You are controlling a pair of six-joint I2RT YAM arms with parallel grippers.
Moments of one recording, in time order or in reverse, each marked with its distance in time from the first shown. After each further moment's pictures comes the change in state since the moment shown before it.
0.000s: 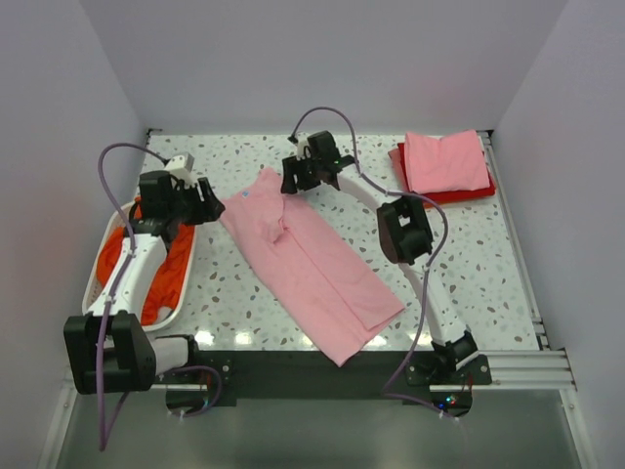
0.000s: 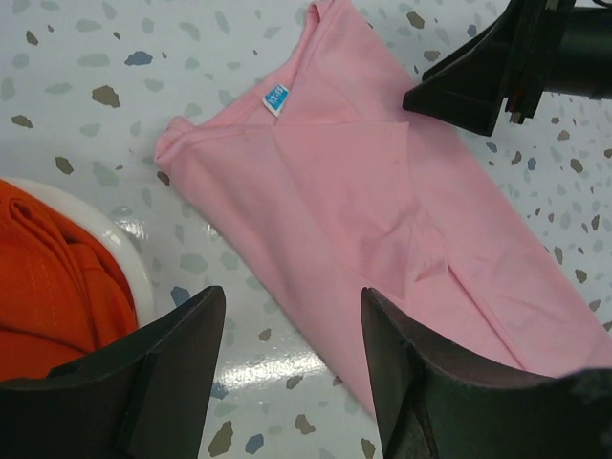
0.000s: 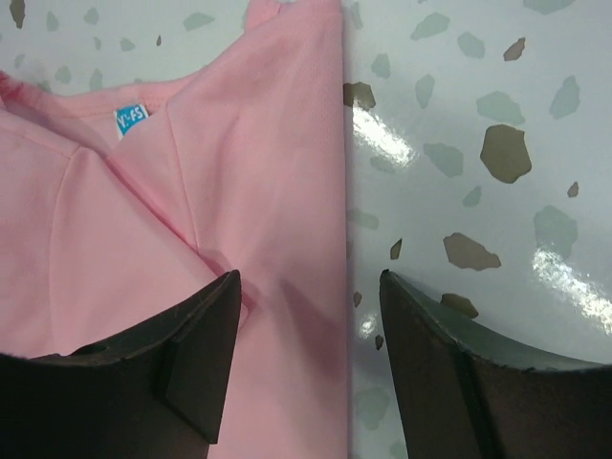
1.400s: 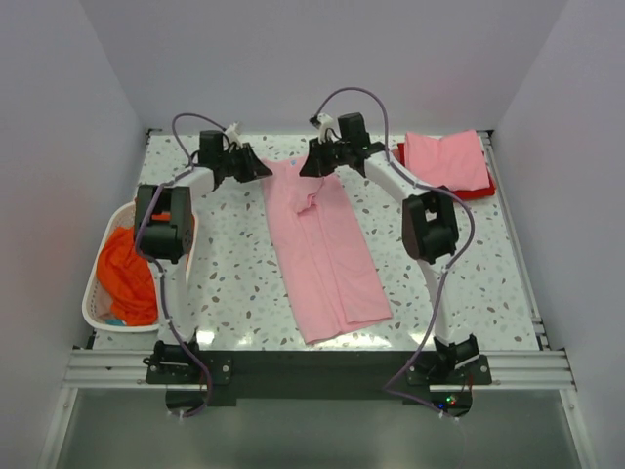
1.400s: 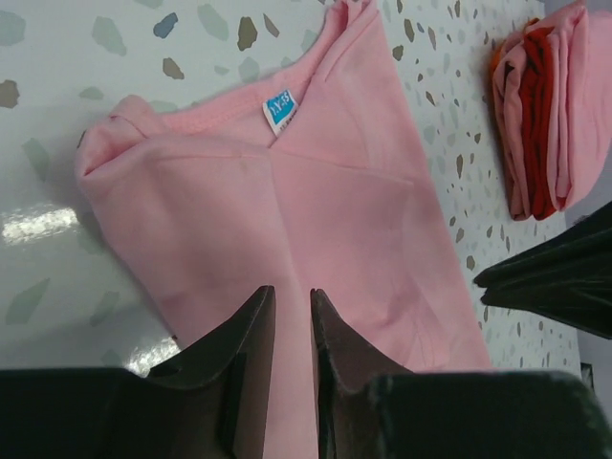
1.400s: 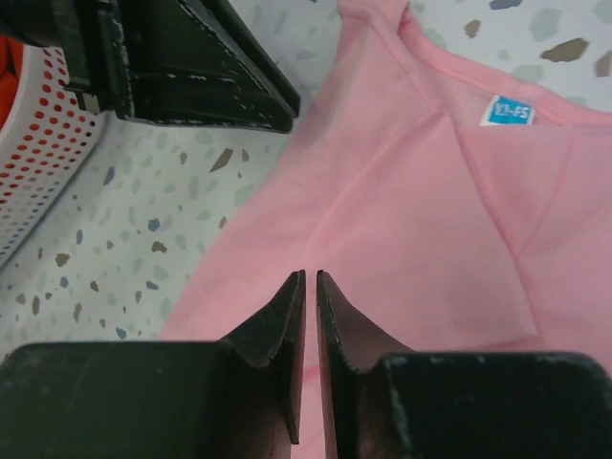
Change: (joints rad) left arm -0.124 0.975 0.675 0.279 0.338 -0.247; right arm -0.125 -0.204 -0.166 0.055 -0.290 -0.093
